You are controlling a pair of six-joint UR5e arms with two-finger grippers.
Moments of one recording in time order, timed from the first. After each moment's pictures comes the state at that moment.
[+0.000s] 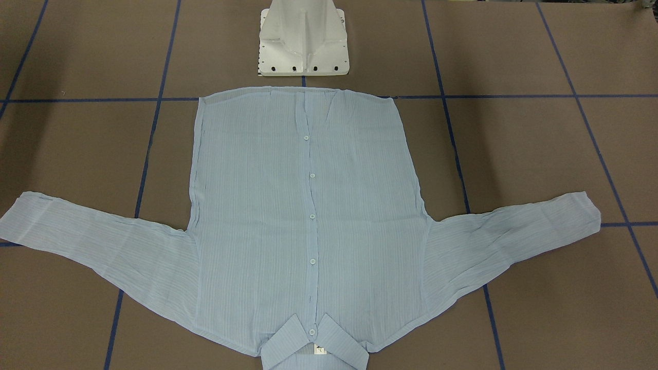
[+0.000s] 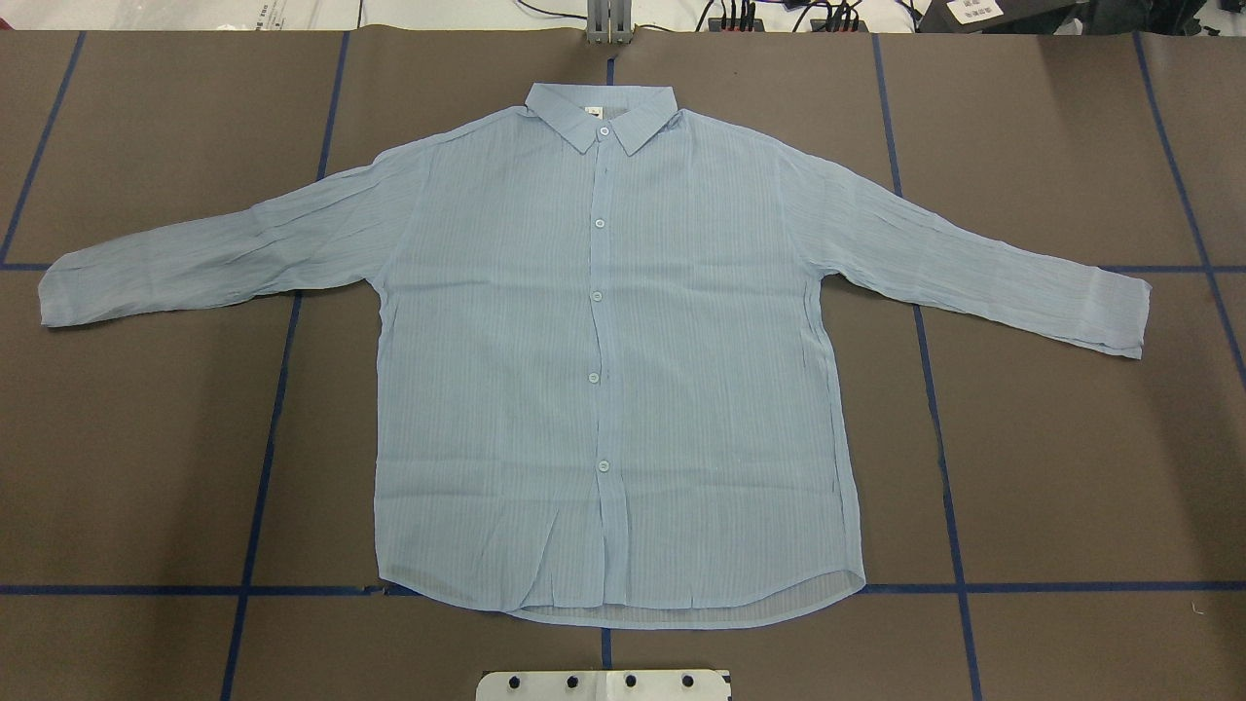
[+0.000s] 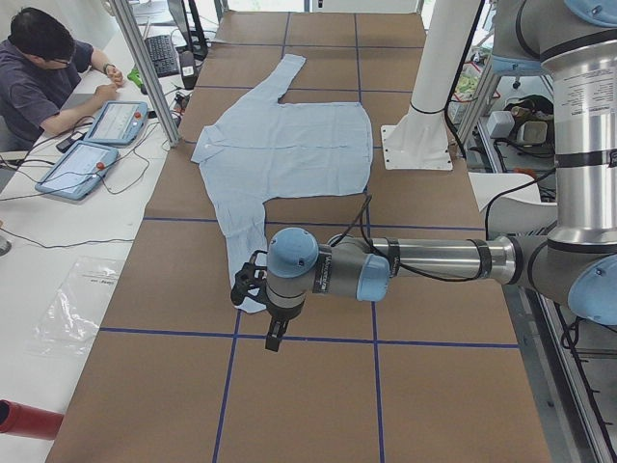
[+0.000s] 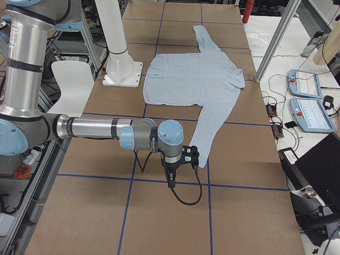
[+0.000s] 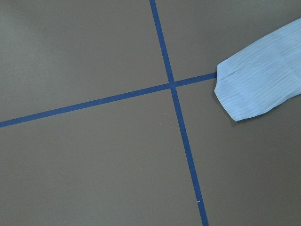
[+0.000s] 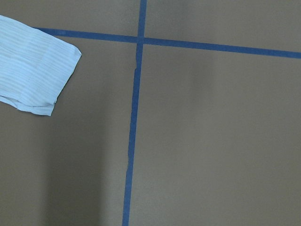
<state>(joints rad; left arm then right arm) -1.62 -1.41 -1.73 -1.73 -2.34 0.14 1.57 -1.80 1.81 -1.55 2.28 -0.05</state>
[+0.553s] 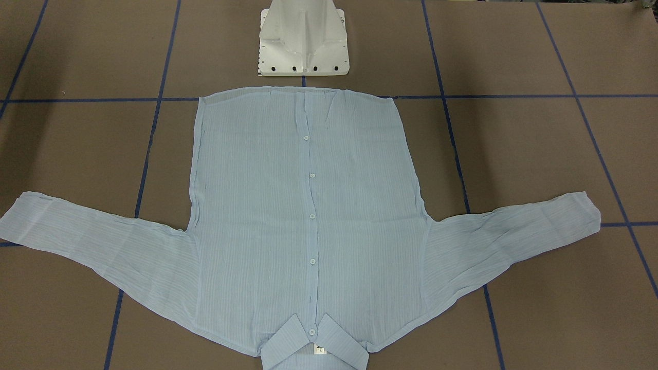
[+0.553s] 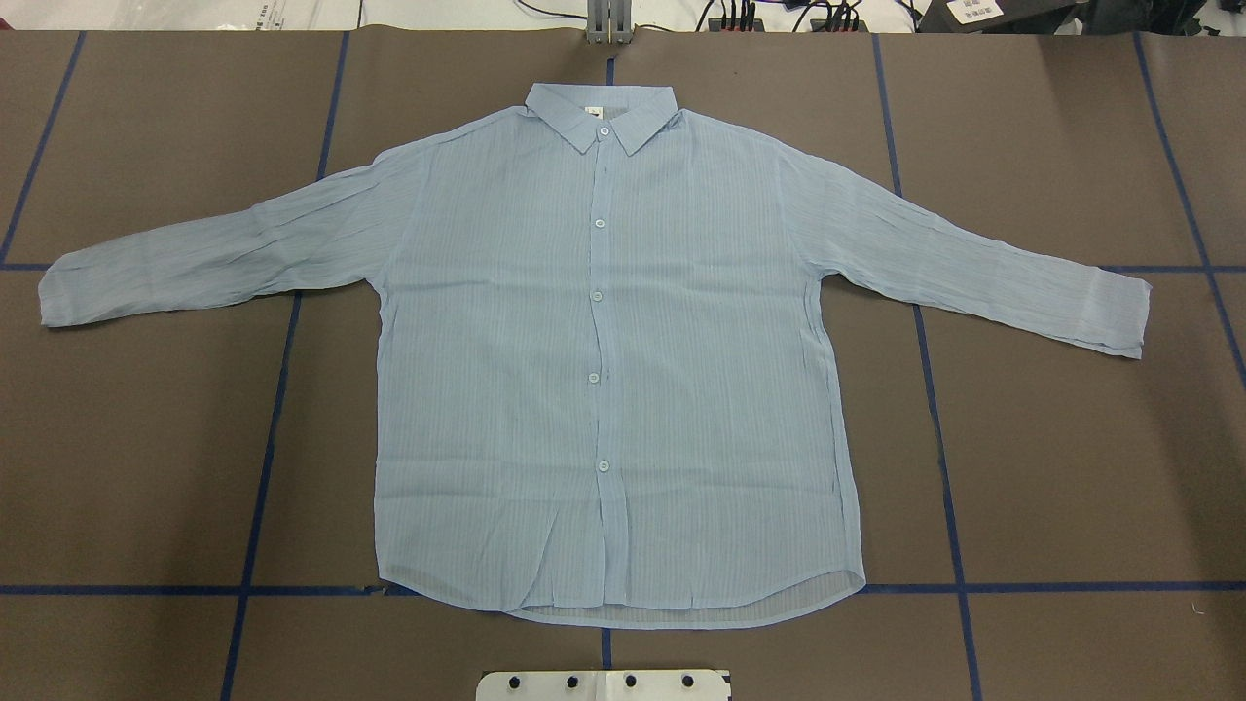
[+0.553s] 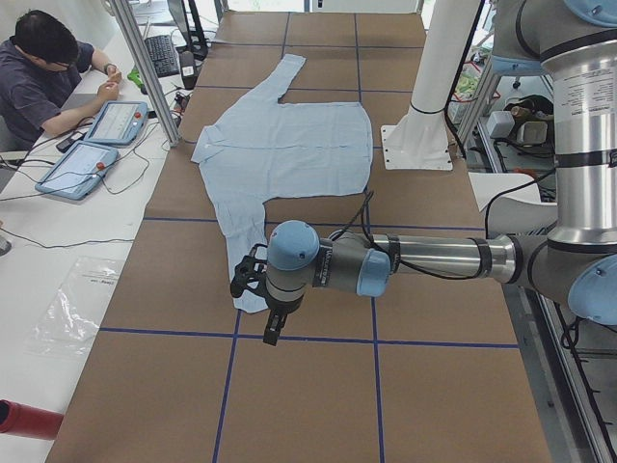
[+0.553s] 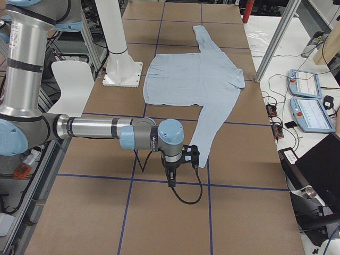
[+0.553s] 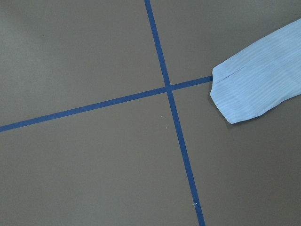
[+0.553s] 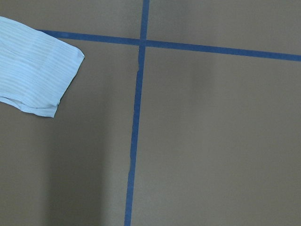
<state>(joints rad) -1.62 -1.41 -1.77 -1.73 -2.34 0.15 1.57 -1.79 1.82 -1.55 2.28 -0.05</state>
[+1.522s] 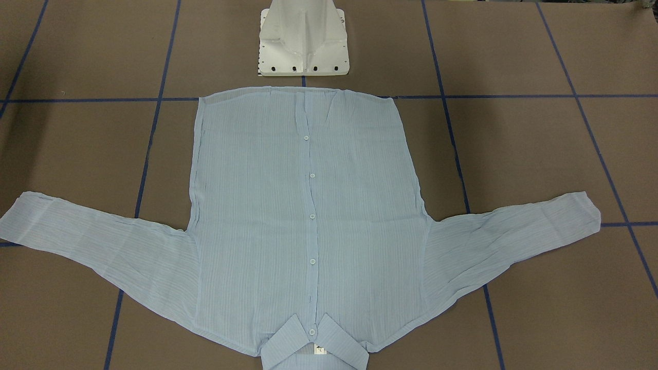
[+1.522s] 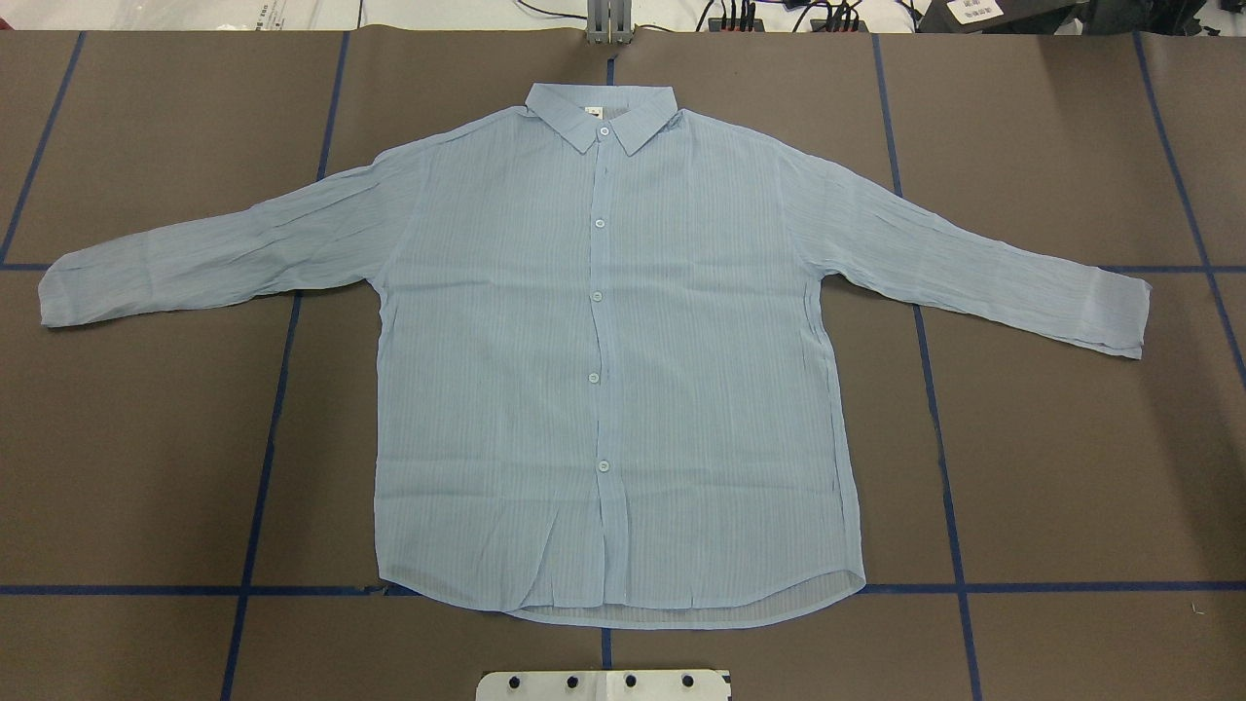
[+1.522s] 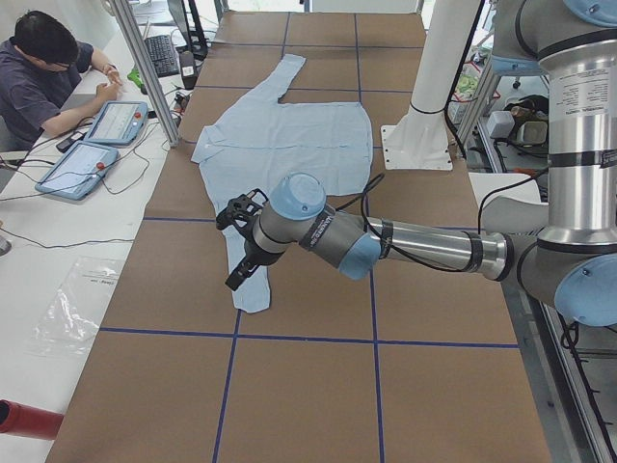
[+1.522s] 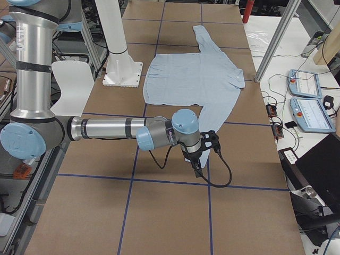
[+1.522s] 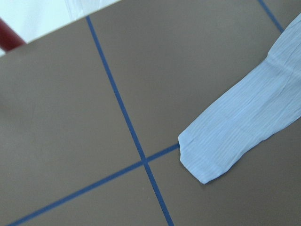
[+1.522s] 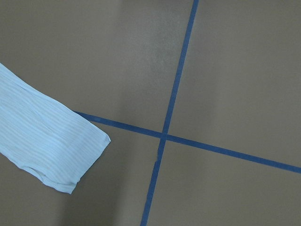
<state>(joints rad) -1.61 -1.46 -1.80 -2.12 -2.34 0.13 1.57 -1.66 1.72 -1.31 2.29 -0.01</state>
